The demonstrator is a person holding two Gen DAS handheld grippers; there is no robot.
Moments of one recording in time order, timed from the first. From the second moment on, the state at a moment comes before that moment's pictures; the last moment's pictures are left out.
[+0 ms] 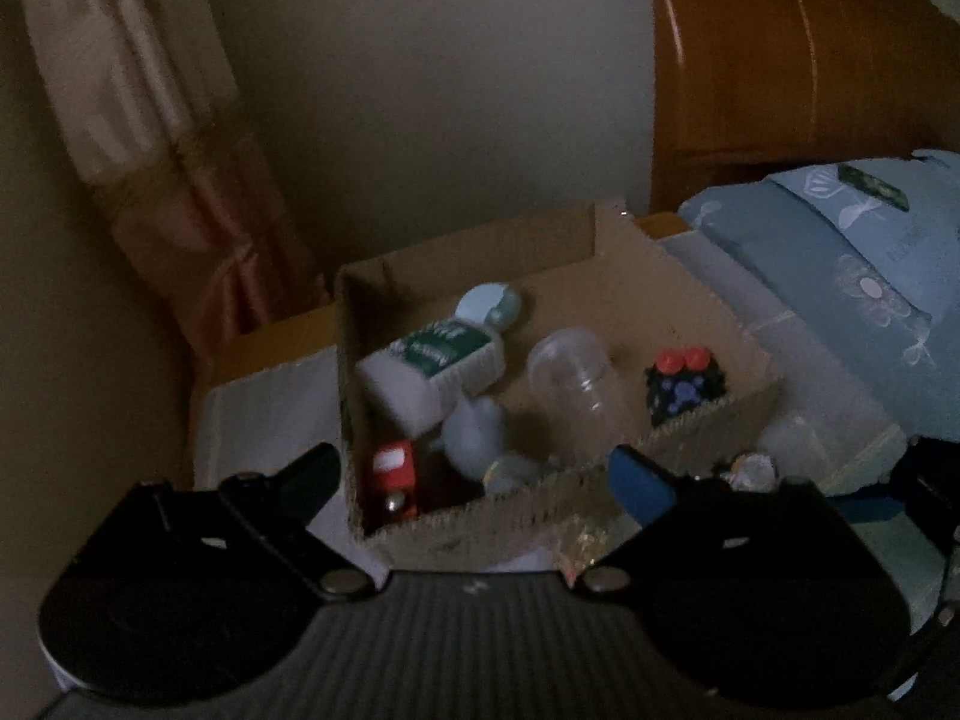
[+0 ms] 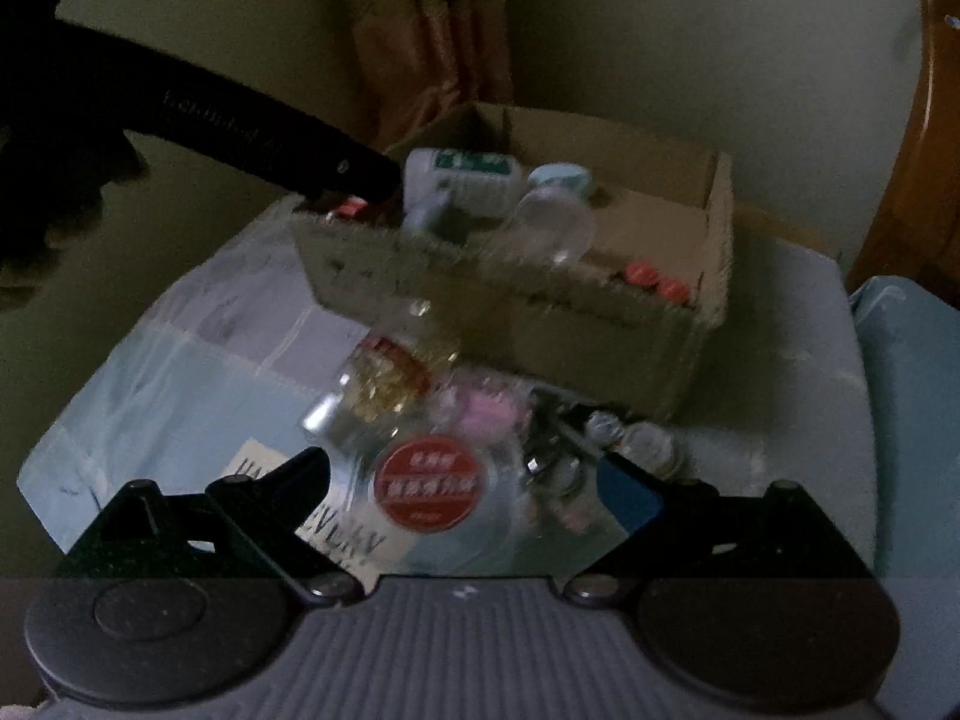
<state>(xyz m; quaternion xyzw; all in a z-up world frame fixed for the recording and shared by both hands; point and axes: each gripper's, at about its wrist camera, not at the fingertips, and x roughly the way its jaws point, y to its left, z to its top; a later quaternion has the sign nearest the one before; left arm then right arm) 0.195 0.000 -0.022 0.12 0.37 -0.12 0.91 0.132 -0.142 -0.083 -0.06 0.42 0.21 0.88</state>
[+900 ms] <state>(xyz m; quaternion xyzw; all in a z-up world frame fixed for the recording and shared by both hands) 0.174 -0.005 -0.068 0.08 0.42 -0.12 0.90 0.114 -0.121 -0.121 -0.11 0.41 0.19 0.89</state>
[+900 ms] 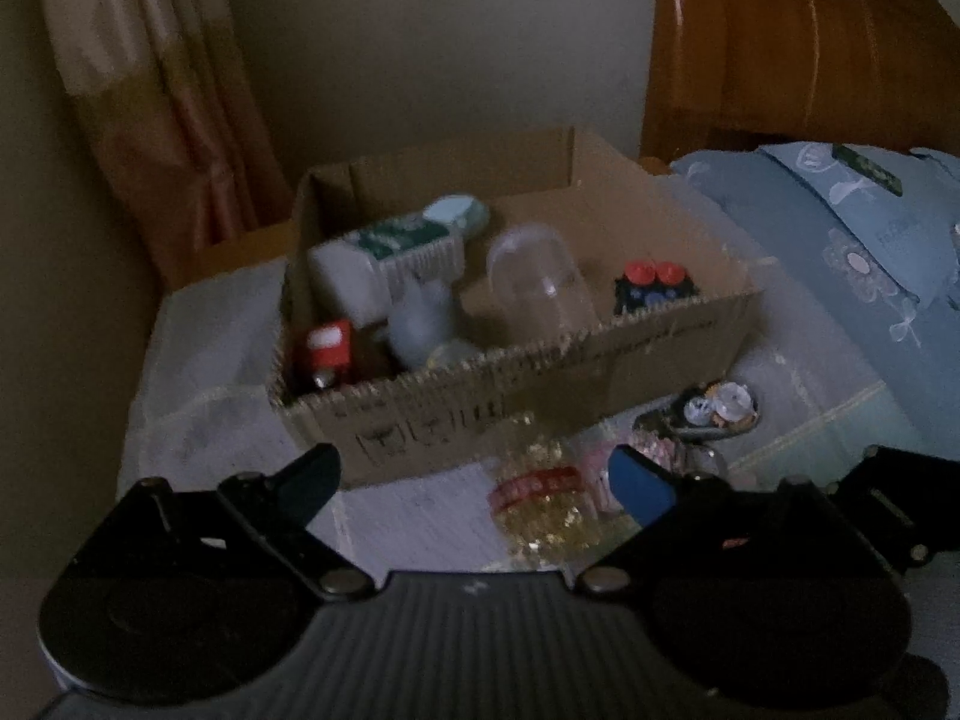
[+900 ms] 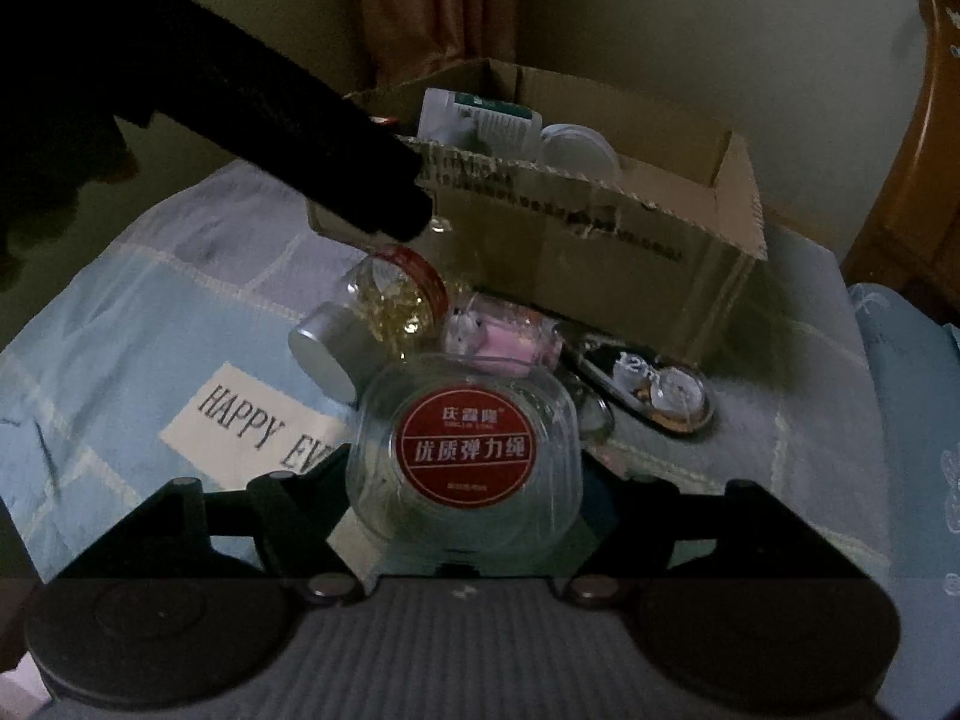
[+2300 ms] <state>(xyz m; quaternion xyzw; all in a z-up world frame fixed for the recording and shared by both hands) 0.143 -0.008 -0.104 0.03 0.41 -0.08 0.91 0.101 -0.139 -0.118 -0.11 0.42 0.19 0.88</state>
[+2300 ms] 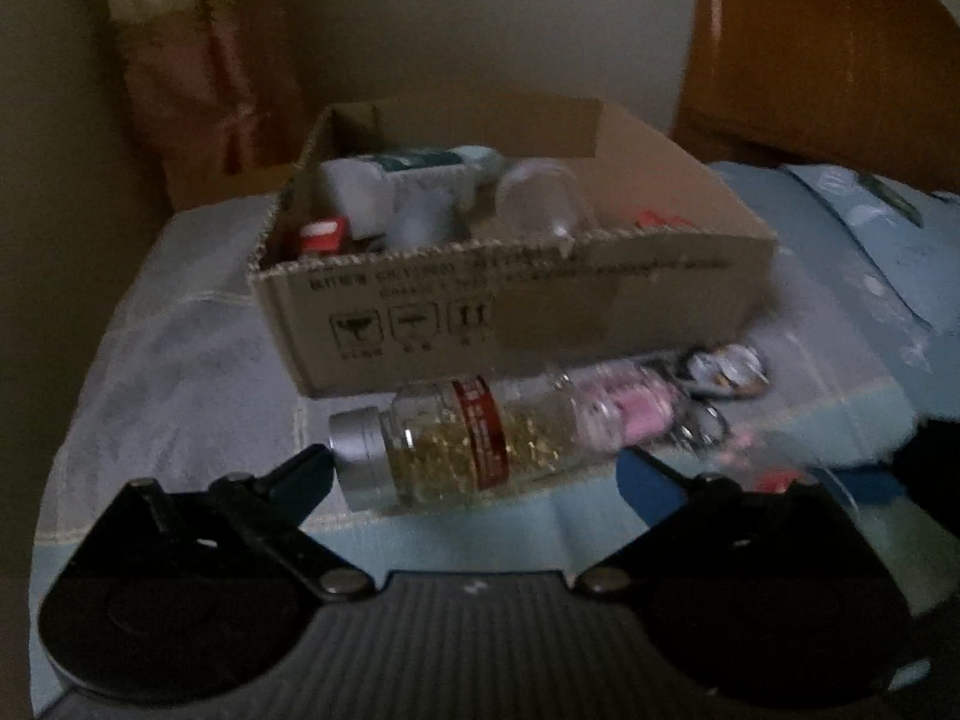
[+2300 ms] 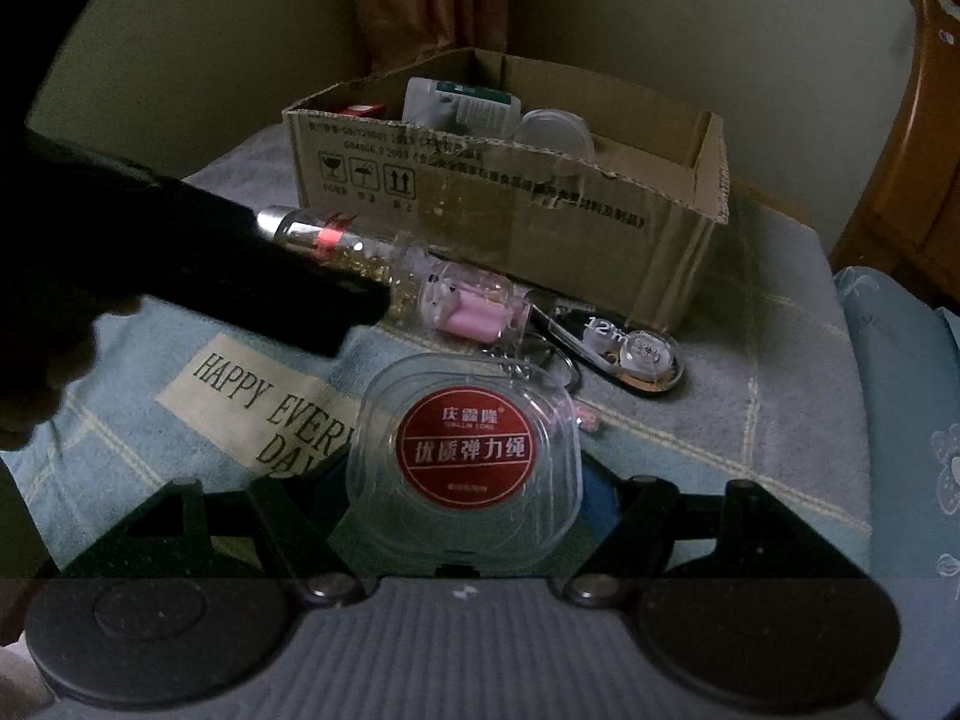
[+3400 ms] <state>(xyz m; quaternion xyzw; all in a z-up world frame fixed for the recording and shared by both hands) 0.168 -0.005 -0.100 0.08 0.42 -0.08 0.90 0.117 -0.133 -0.088 -0.12 0.42 0.21 0.87</state>
